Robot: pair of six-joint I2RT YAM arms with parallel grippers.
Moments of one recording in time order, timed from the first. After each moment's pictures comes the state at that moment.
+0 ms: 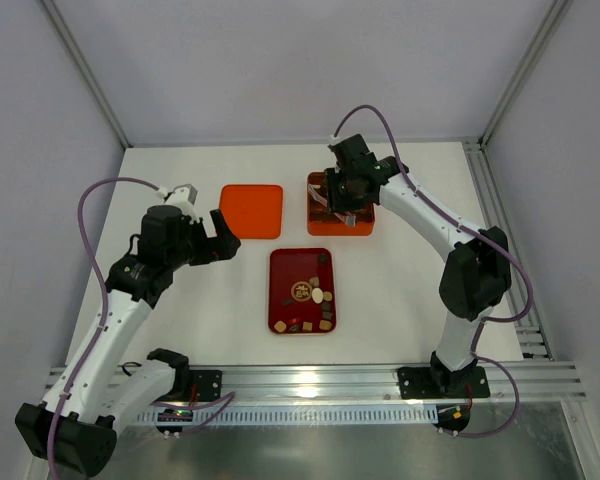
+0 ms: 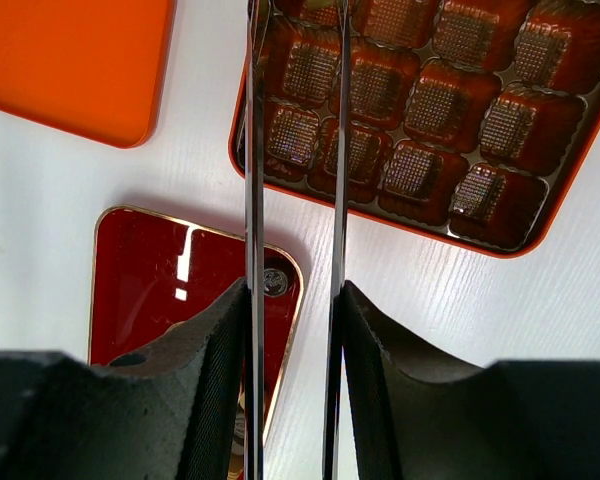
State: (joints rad) left arm -0.29 0.90 0.92 -0.62 0.09 -0.43; right arm 0.53 1.83 1.65 -0.76 0.03 0.32
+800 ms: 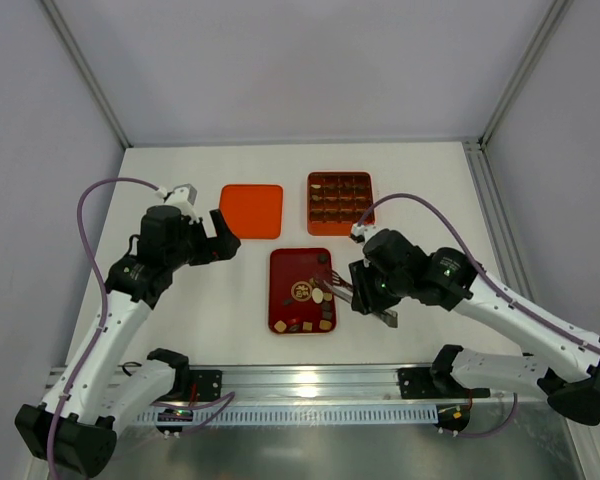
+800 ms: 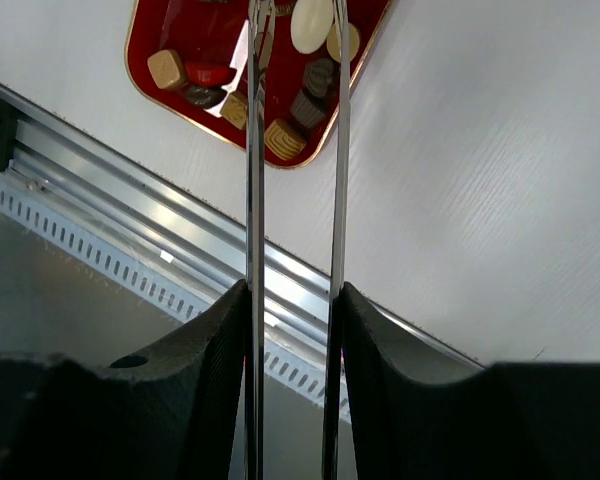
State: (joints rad) left arm -0.29 0.89 0.92 -0.62 0.09 -0.43; right arm 0.89 1.05 1.11 -1.02 0.01 0.50
